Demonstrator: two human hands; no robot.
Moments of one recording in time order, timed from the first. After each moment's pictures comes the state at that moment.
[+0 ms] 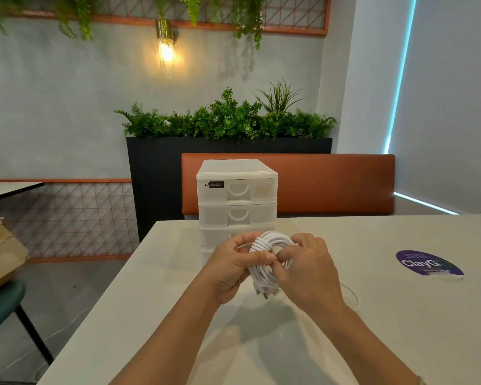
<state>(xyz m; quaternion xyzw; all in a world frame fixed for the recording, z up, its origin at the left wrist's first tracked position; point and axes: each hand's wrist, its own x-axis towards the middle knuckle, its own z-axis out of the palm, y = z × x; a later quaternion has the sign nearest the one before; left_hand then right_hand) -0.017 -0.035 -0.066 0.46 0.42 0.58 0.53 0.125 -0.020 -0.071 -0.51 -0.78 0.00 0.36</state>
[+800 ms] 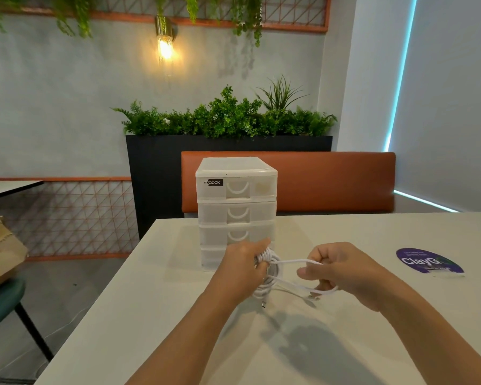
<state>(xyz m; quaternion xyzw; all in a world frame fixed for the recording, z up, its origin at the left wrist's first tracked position) -0.006 -0.027 -0.083 0.69 0.60 0.40 0.04 0.179 -0.019 -0.040 -0.49 -0.71 0.42 0.27</state>
